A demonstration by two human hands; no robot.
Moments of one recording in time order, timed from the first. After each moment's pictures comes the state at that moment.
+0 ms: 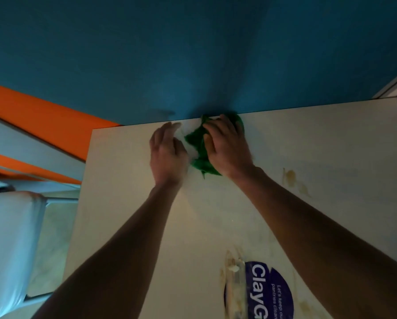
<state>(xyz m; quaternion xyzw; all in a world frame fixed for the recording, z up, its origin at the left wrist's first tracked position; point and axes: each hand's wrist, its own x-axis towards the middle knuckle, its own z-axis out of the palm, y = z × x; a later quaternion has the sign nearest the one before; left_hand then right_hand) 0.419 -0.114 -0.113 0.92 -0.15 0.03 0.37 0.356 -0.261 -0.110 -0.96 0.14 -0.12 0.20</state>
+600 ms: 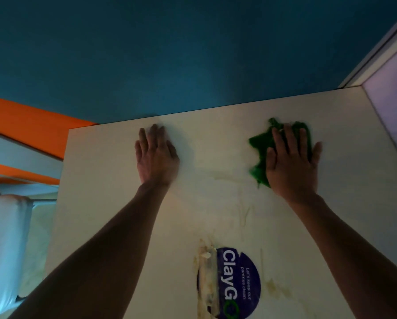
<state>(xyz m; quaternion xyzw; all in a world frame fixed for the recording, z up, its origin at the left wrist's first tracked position) 0.394 -0.136 -0.123 0.97 -0.20 -0.02 0.12 0.202 -0.370 -0.122 -0.94 0.35 -0.01 0.06</state>
